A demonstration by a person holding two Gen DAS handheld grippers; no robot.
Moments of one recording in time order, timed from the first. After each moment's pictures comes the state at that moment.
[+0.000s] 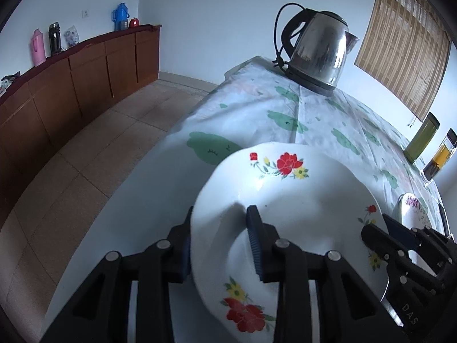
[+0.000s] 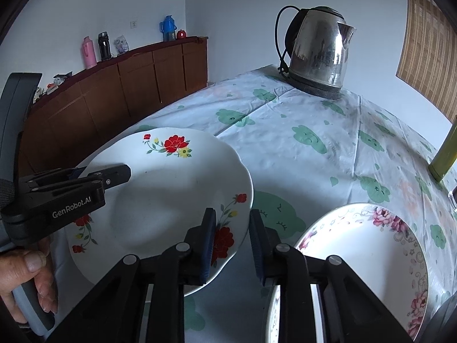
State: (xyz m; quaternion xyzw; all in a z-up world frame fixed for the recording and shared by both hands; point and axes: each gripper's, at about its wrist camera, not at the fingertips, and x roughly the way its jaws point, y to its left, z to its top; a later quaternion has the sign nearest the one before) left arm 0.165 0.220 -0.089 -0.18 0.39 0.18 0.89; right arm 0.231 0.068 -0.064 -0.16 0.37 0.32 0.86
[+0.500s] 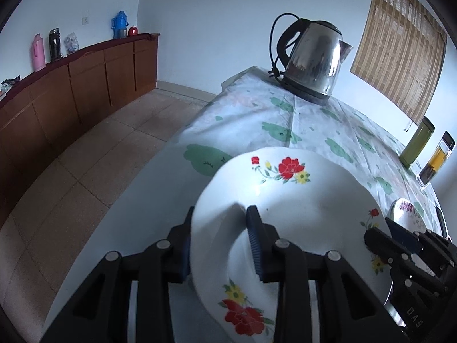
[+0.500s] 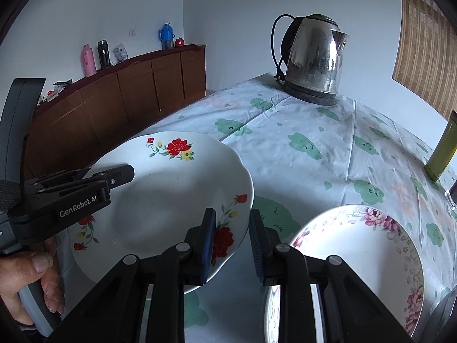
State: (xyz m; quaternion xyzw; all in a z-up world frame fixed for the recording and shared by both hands) left arm 0.161 0.218 -0.080 -0.17 0.37 0.17 0.90; right arm 0.224 0.061 -0.054 -0.14 0.35 0.32 0.87
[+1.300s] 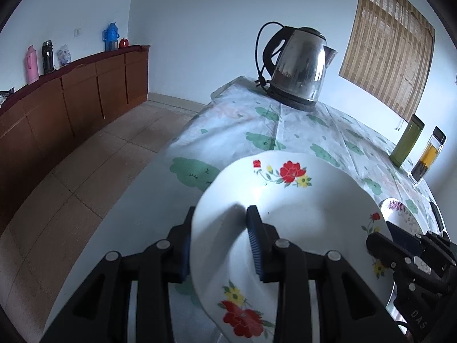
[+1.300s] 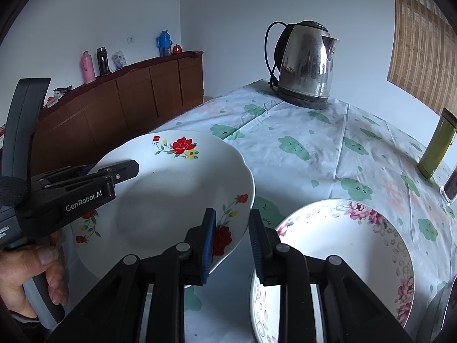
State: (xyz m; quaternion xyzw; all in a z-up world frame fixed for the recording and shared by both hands) left arm 0.159 0.206 -0.069 -0.15 0.34 0.16 0.91; right arm 0.213 0.043 -0.045 -0.13 0.34 0.32 0.88
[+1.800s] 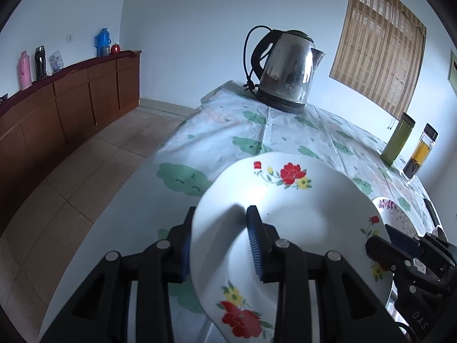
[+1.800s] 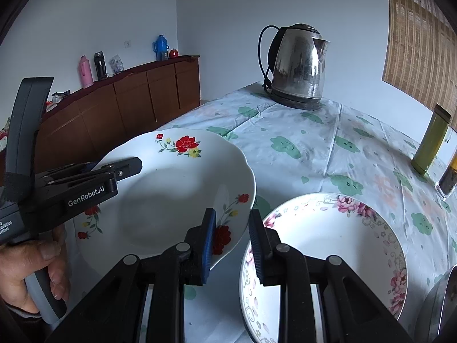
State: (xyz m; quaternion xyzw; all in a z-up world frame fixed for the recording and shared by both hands) left arm 0.161 0.197 -0.064 -0.15 0.33 0.14 0.92; right arm 0.206 0.030 -0.040 -0.13 0.33 0.31 0.88
